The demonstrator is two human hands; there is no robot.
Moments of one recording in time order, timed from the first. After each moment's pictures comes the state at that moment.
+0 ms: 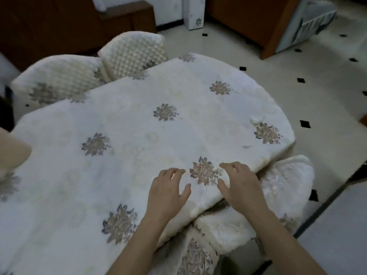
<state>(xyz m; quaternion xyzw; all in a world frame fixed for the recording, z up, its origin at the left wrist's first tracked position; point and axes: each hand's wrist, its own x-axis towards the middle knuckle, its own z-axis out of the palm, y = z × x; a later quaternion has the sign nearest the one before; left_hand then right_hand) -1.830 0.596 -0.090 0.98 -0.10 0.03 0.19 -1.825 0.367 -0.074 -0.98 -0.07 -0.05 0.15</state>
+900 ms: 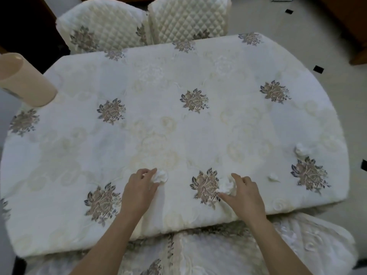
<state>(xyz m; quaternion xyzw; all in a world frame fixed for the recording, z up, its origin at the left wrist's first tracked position) -1.813 0.623 -0.179 0.96 0.20 -0.04 0.20 -1.701 0.323 -0.186 -0.97 -0.10 0.17 0.17</state>
